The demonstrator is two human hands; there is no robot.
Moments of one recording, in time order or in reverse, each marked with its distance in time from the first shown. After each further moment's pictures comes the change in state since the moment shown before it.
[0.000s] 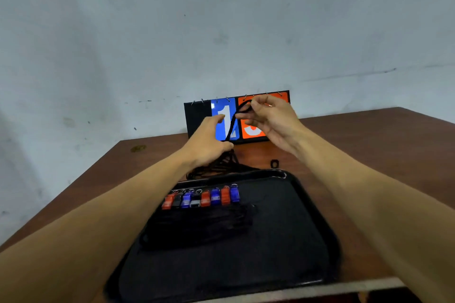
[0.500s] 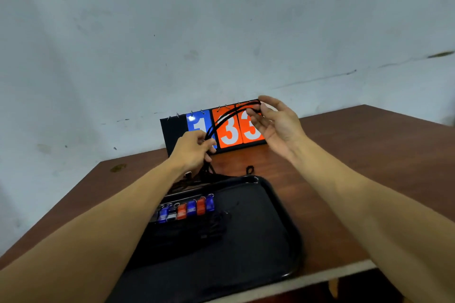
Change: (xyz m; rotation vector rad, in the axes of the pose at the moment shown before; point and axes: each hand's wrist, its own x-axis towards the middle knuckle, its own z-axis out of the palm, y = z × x) left_hand 0.016 0.026 0.023 -0.143 0.081 -0.069; right_hand -0.031 -0.030 -0.054 0.421 0.235 -0.032
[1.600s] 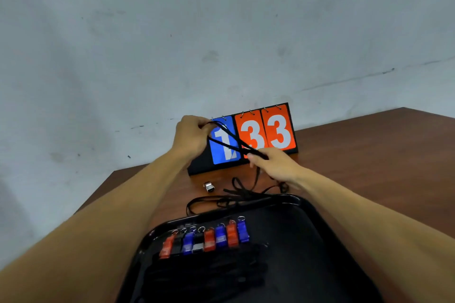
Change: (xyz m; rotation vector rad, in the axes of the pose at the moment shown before) left_hand 0.070 -0.019 -0.045 0.013 0.233 0.069; right_hand 0.055 0.097 -0.014 -1.265 -0.274 0.104
